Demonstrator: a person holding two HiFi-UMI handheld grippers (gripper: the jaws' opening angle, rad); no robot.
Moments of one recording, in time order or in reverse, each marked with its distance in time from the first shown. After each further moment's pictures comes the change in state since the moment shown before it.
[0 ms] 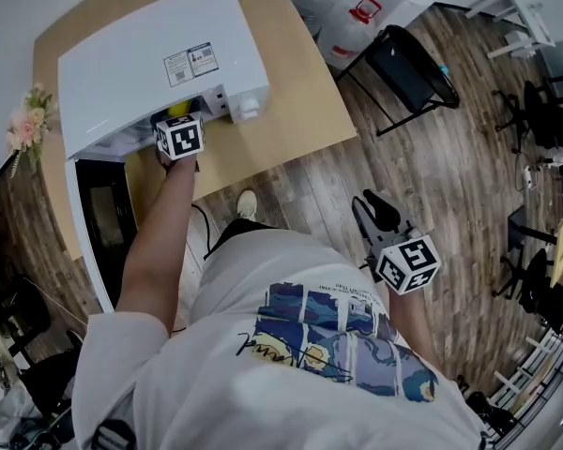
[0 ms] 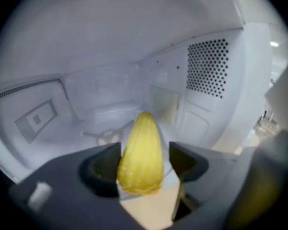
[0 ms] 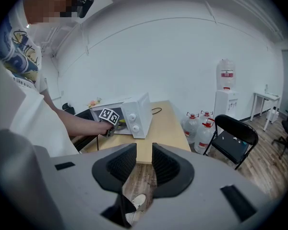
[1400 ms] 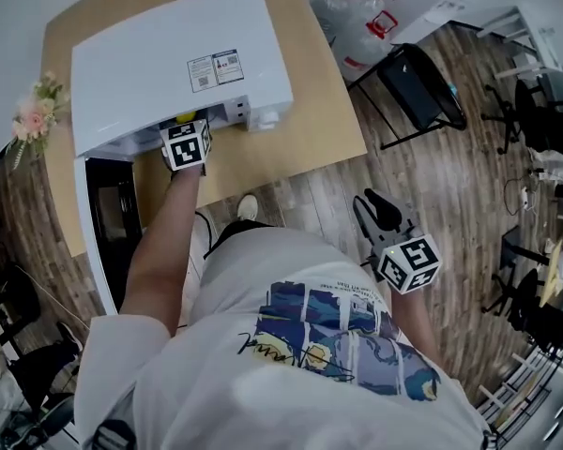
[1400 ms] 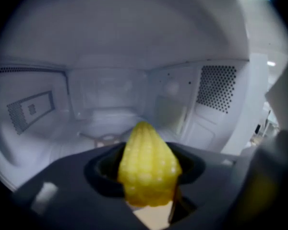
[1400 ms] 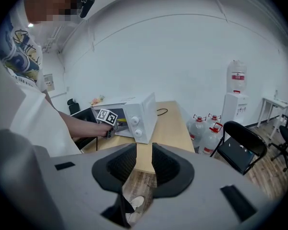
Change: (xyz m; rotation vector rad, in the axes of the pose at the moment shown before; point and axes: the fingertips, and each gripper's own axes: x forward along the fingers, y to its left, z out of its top) left arm 0.001 0.017 0.008 -0.110 -0.112 -0.079; right arm 0.042 0.006 0.030 -0.067 0.024 0.058
